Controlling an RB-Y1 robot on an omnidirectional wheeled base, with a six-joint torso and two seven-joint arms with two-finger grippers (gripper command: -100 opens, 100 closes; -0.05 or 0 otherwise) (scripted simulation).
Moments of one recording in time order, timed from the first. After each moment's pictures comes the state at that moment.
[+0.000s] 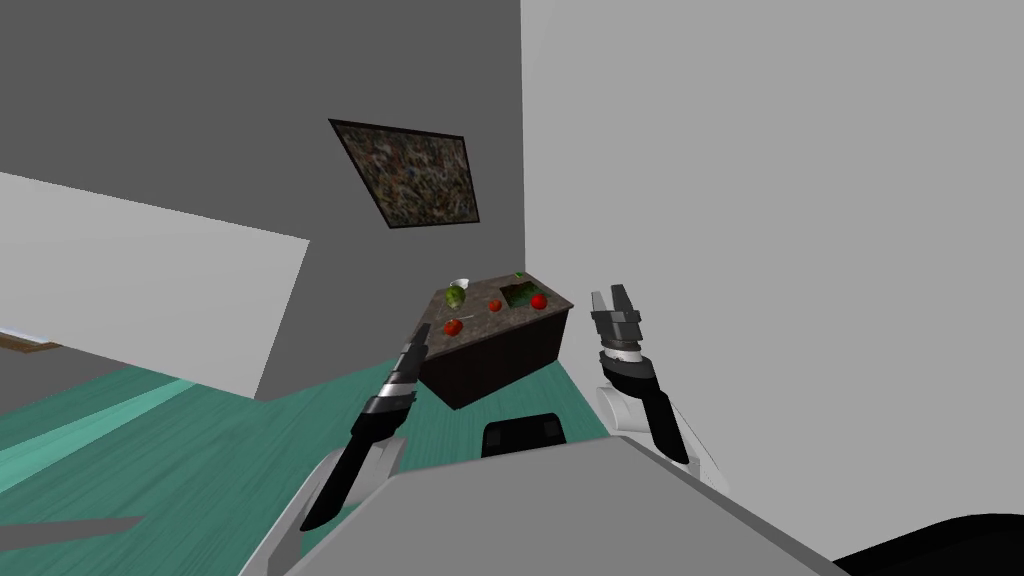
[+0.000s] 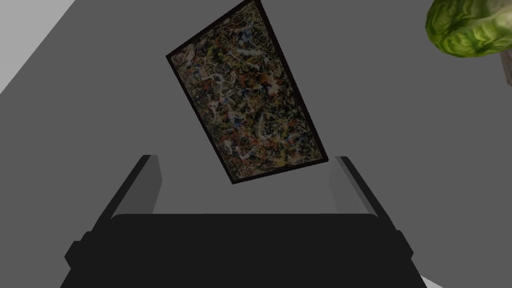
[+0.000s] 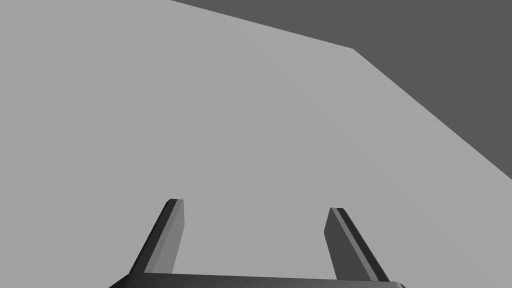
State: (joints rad) left arm 0.56 0.31 0.05 -2.22 -0.07 -0.28 -0.17; right arm 0.50 -0.03 -0.01 -2.30 0.00 -0.58 0.06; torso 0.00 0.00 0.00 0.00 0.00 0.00
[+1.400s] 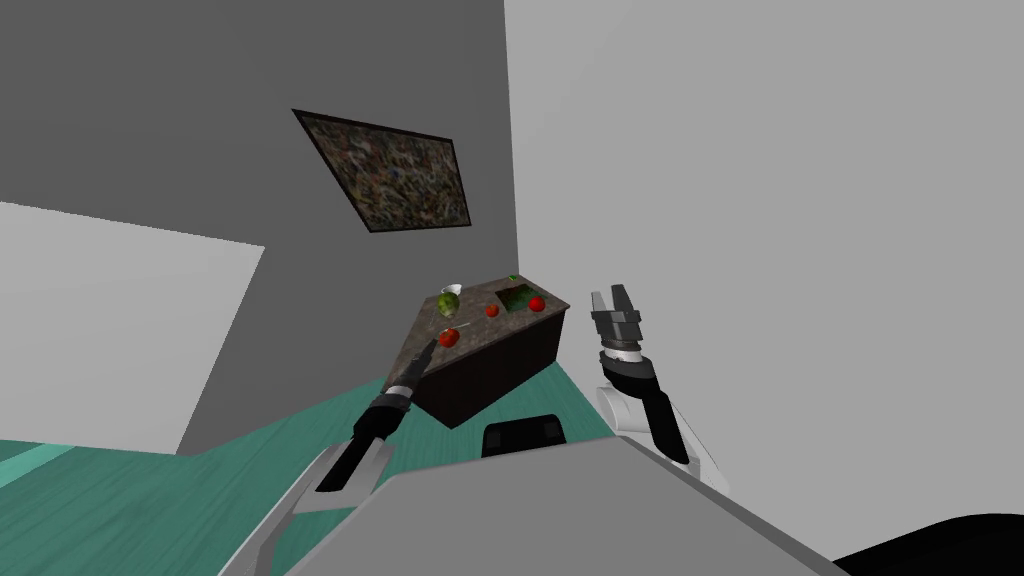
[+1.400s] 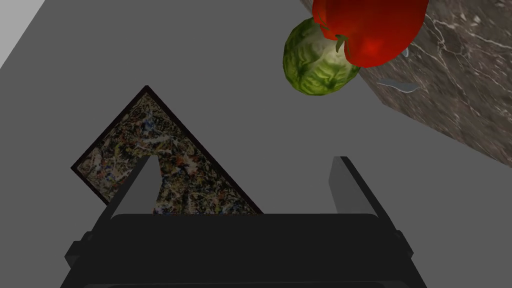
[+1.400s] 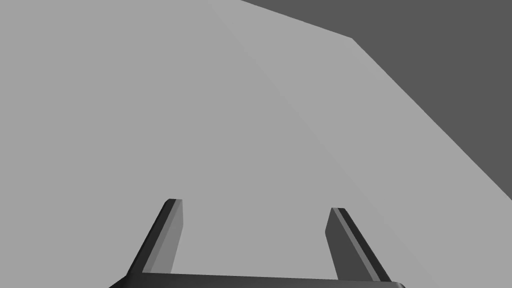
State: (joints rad) left arm 0.55 0.49 0.04 -2.11 -0.11 0.04 -0.17; right arm 0.50 -0.03 -0.01 -2.30 0.00 -0.58 0.06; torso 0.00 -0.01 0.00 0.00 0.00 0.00
